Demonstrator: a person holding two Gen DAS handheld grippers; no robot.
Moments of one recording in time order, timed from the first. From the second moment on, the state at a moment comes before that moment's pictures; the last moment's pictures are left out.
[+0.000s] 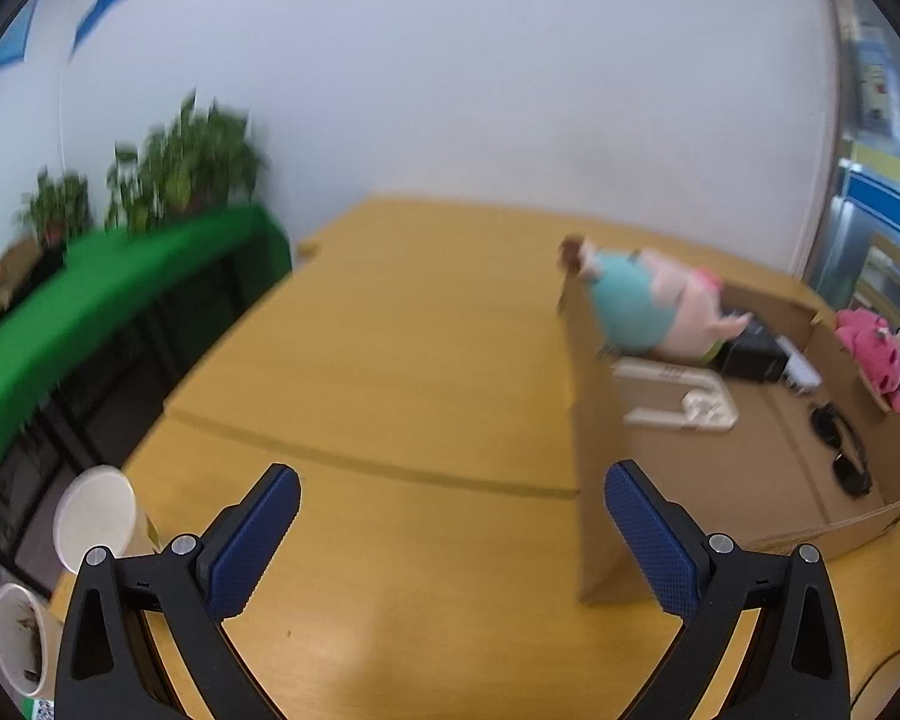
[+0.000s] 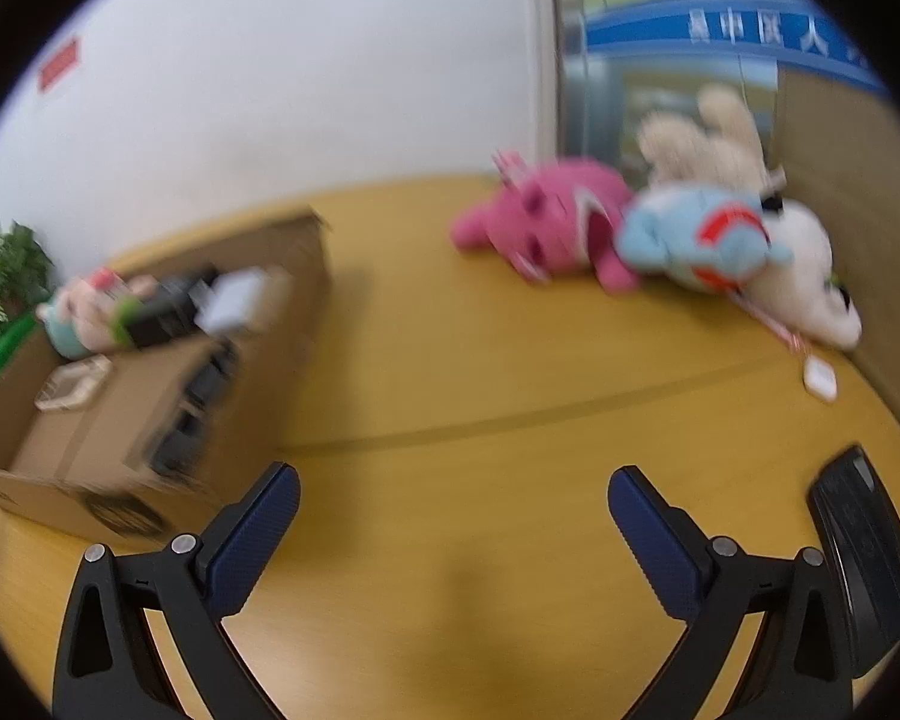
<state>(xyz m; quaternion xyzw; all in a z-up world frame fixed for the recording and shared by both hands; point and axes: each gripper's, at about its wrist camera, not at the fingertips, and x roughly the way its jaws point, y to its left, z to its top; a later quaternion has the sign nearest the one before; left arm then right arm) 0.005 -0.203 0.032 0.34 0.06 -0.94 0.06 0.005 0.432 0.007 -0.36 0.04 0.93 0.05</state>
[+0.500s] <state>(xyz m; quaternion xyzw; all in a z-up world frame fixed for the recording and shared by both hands) -0.049 -0.231 -0.062 0.46 0.04 -0.88 0.09 -0.029 0.512 -0.051 -0.45 0.05 0.88 0.11</state>
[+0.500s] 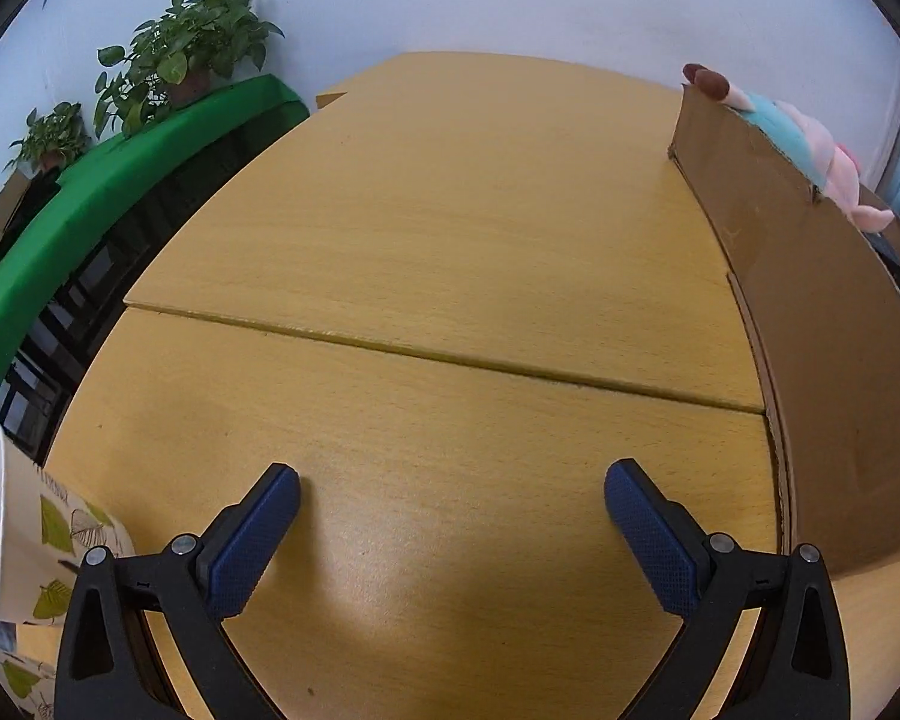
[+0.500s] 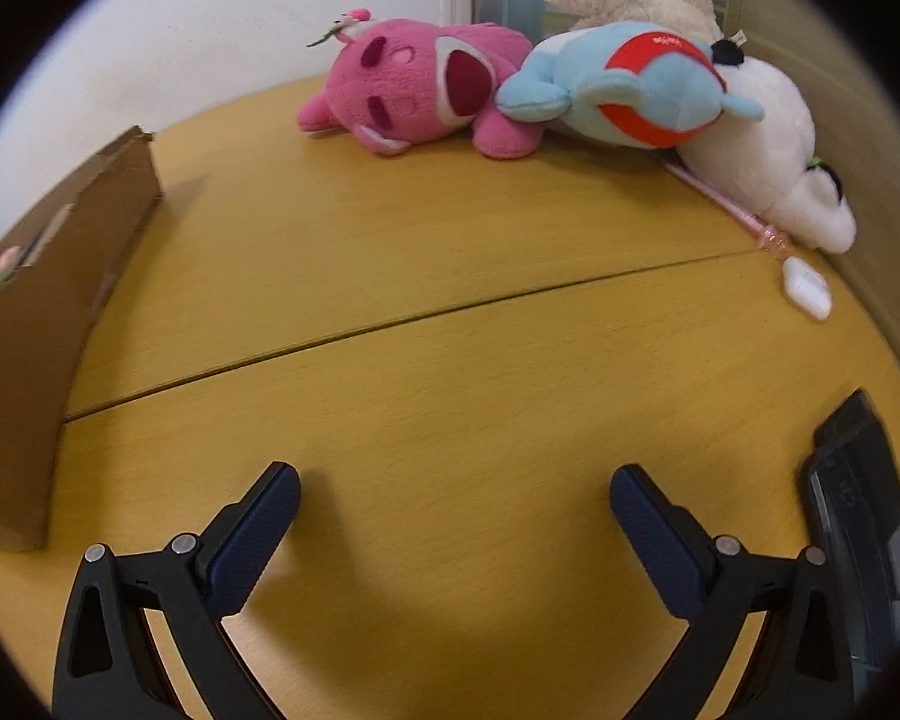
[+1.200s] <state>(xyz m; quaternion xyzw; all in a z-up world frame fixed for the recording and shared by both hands) -0.067 -0.239 -0.056 0.46 0.04 -0.88 0.09 -0.060 0.544 -0.052 -0.45 0.06 0.88 0.12</state>
